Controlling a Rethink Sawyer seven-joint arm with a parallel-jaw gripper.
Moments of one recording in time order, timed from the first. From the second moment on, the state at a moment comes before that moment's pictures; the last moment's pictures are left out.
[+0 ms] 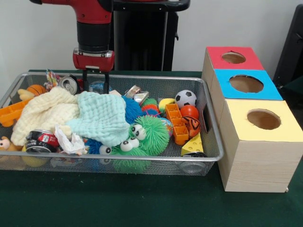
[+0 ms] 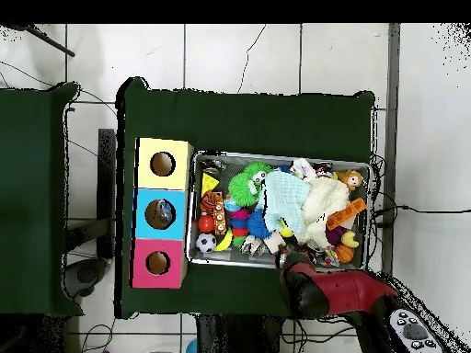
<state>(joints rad) -0.68 -0.58 0.11 1.94 -0.79 0.03 2.00</state>
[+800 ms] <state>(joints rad) -0.67 -0.57 0.08 1.94 -0.79 -0.01 2.00</state>
